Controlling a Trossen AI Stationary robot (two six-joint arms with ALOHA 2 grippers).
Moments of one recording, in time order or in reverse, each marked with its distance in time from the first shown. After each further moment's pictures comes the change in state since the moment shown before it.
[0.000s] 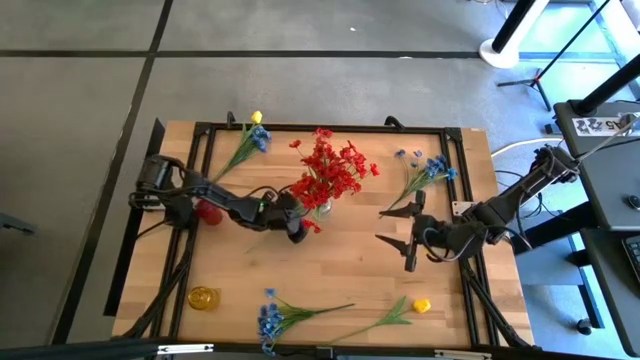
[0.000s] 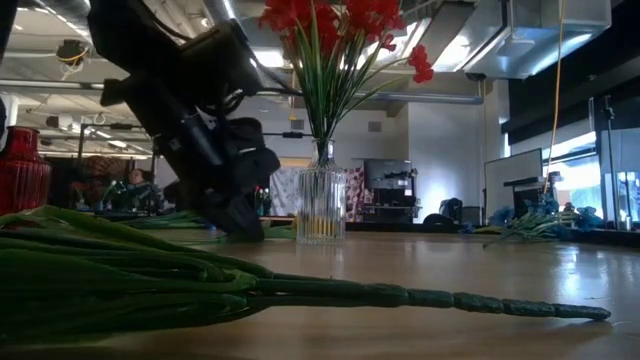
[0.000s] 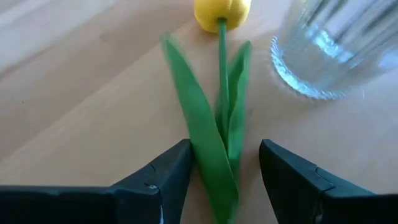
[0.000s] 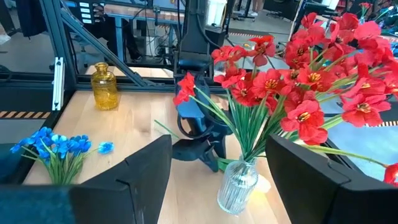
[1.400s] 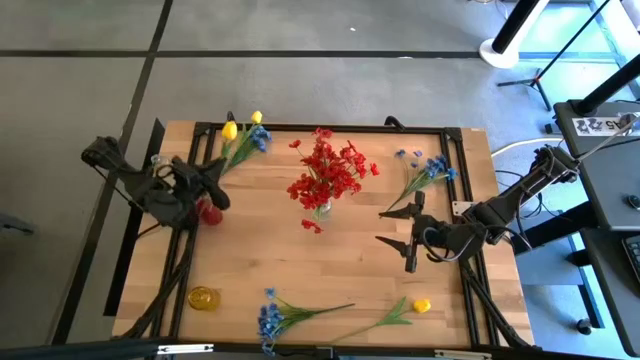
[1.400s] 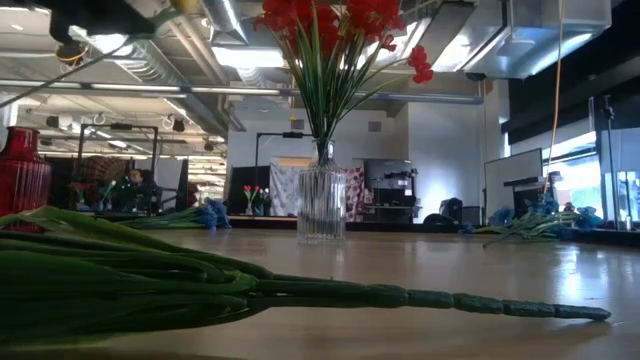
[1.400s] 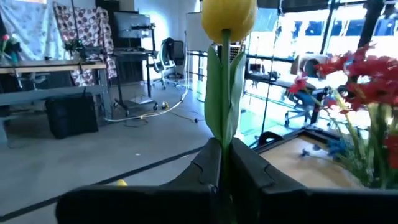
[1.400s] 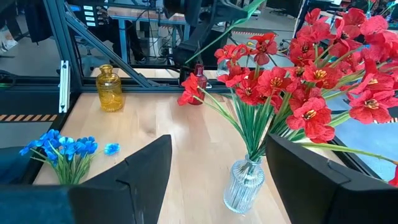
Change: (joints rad) left arm -0.509 -1.237 -0.203 -0.261 -1.058 0.455; right arm 0.000 0.001 0.000 0.001 -0.016 0.026
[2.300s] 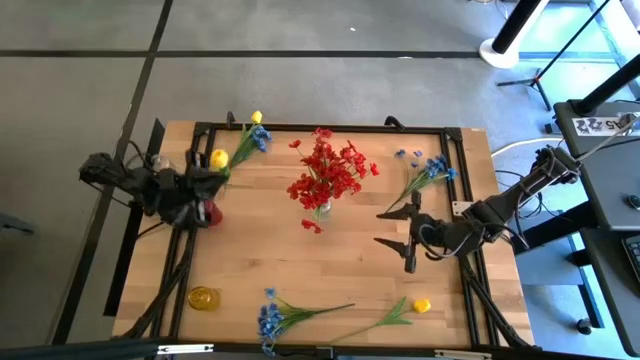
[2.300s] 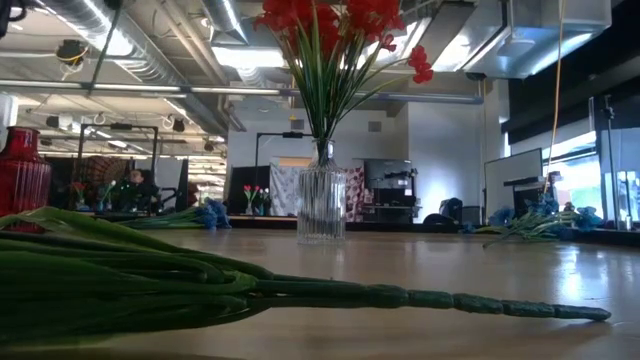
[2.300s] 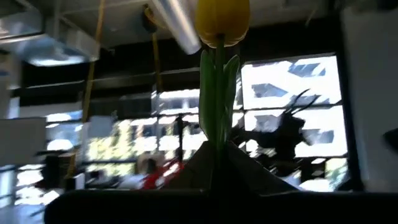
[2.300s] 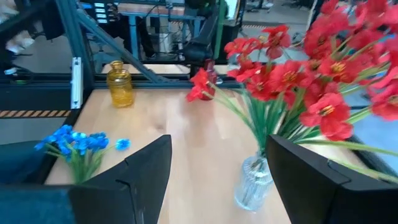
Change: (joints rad) left arm 0.202 -0.214 -0.247 0.874 0.980 0.706; right arm -0.039 0.000 0.000 -0.008 -0.080 0.017
